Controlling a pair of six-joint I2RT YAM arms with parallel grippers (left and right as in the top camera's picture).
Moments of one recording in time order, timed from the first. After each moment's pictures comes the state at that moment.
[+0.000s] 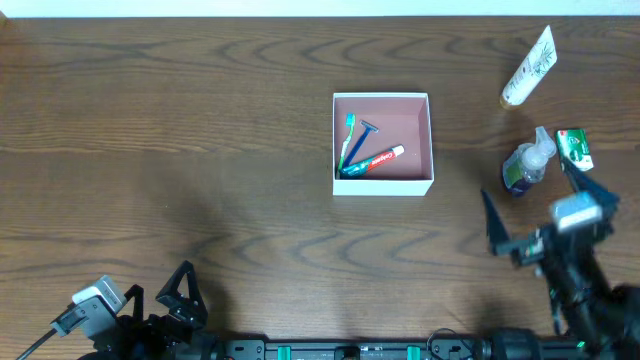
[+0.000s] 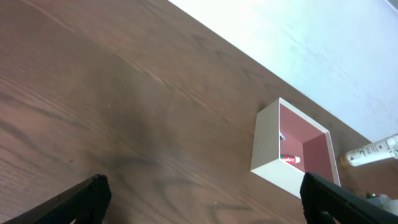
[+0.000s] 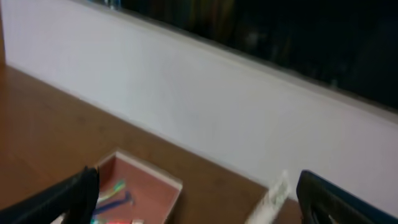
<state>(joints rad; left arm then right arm) -0.16 0.16 0.95 -1.24 -0.12 -0.64 -0.01 0.44 0.88 -0.50 -0.30 -0.26</state>
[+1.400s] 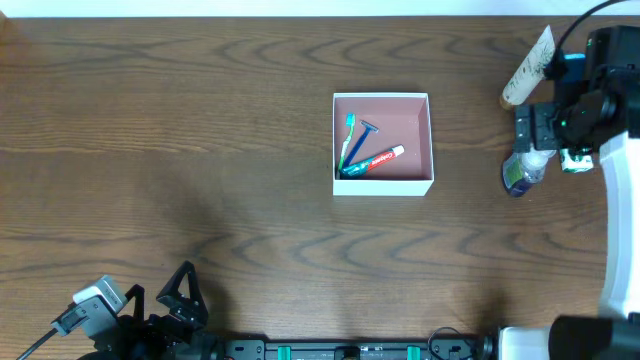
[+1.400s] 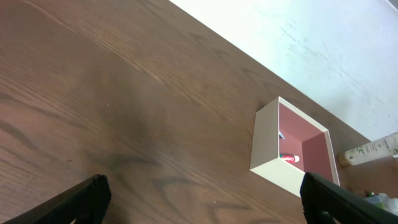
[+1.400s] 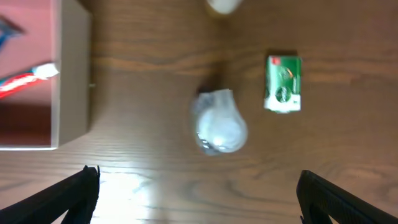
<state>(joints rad) -0.16 0.16 0.95 -1.24 -0.12 -0.64 -0.15 1.56 1.66 -1.27 0.07 -0.16</state>
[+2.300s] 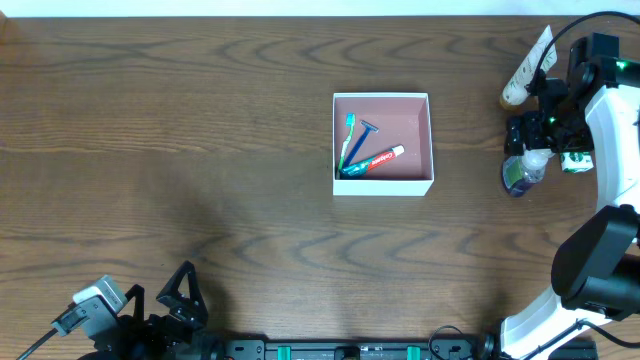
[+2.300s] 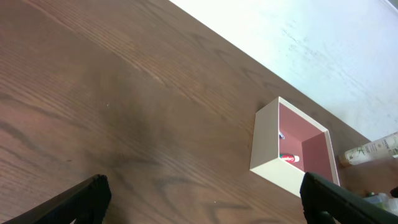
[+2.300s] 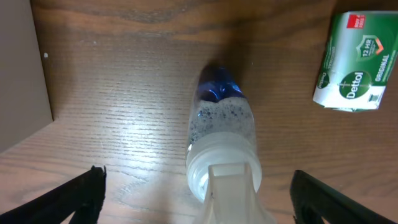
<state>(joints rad) -0.16 0.16 0.95 -1.24 -0.12 -0.64 -0.23 1.86 1.66 -1.26 -0.02 -0.26</state>
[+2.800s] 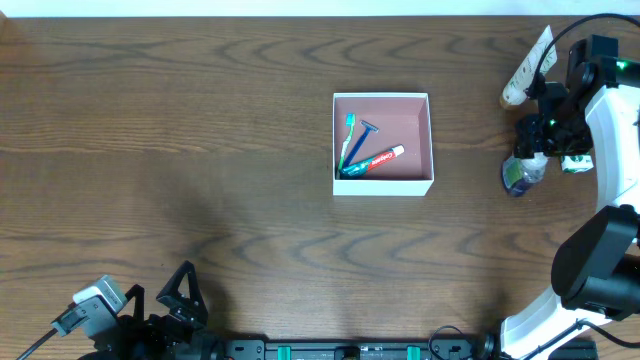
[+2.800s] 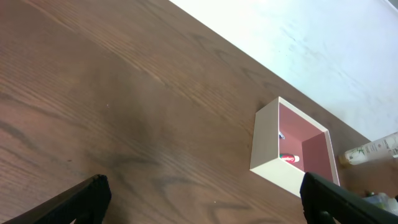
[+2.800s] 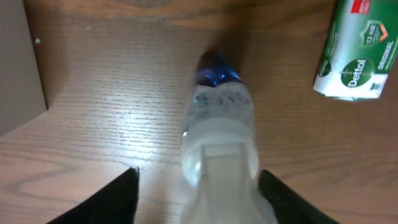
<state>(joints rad) -0.16 0.16 0.95 -1.24 -0.12 -0.64 -0.23 1.86 1.66 -1.29 0.00 -0.27</state>
